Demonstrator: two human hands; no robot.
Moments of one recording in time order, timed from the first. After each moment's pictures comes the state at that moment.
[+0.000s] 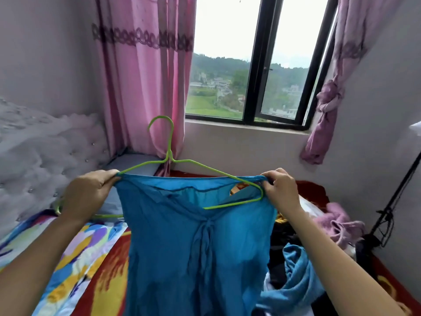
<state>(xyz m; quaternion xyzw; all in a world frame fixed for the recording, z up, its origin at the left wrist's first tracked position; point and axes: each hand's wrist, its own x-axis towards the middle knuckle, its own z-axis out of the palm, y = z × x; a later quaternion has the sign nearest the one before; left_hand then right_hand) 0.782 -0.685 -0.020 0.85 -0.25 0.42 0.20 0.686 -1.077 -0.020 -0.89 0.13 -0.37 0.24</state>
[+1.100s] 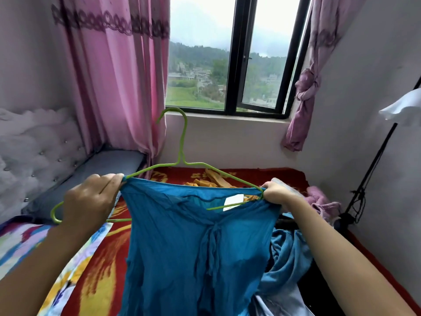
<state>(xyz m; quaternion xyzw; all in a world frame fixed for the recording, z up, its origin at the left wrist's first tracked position) 0.773 -0.718 -0.039 0.71 -0.34 0.62 0.02 0.685 -1.120 -0.039 -0.91 0.27 -0.01 0.32</state>
